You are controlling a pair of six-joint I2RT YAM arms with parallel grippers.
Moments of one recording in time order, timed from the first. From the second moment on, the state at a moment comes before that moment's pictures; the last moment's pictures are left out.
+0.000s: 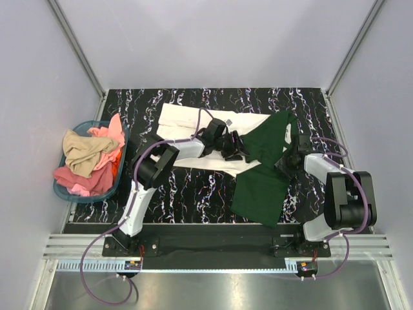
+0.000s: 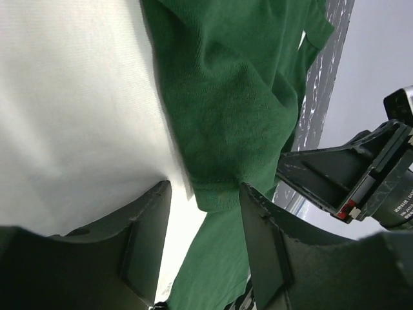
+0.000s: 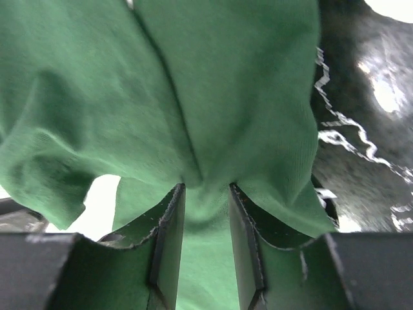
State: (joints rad) left arm -0.67 2.25 1.49 0.09 0.51 -0.99; right arm 0.02 1.51 0.75 -0.35 -0.05 0.84
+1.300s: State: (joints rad) left arm -0.68 2.26 1.49 0.19 0.53 -1.06; right arm 0.02 1.55 0.77 -0.29 -0.07 0.84
